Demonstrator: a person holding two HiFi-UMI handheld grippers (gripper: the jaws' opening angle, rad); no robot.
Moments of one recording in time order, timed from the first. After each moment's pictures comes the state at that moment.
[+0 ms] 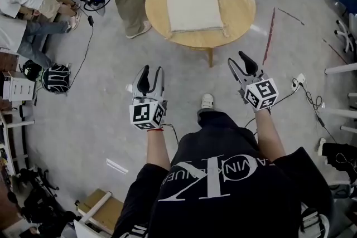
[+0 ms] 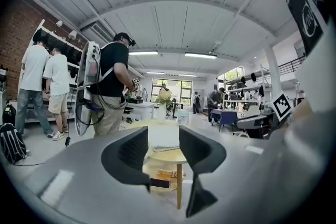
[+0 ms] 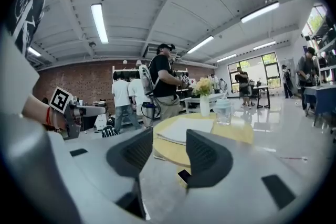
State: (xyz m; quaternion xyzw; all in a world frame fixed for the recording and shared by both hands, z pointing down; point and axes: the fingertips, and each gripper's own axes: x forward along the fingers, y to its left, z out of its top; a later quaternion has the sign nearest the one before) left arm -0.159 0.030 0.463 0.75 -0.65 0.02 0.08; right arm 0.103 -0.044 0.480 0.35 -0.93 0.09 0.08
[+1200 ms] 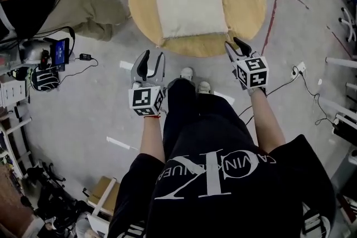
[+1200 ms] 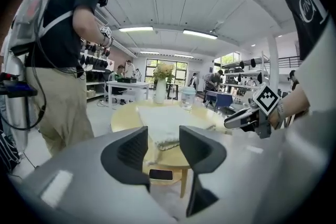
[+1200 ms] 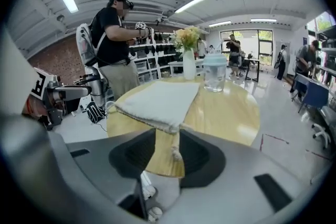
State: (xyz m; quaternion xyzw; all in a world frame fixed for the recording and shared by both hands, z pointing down) left arm -0.163 -0.118 0.553 0.77 -0.61 0.11 0.15; right arm 0.080 -0.192 0.605 0.38 -0.86 0.18 0.27
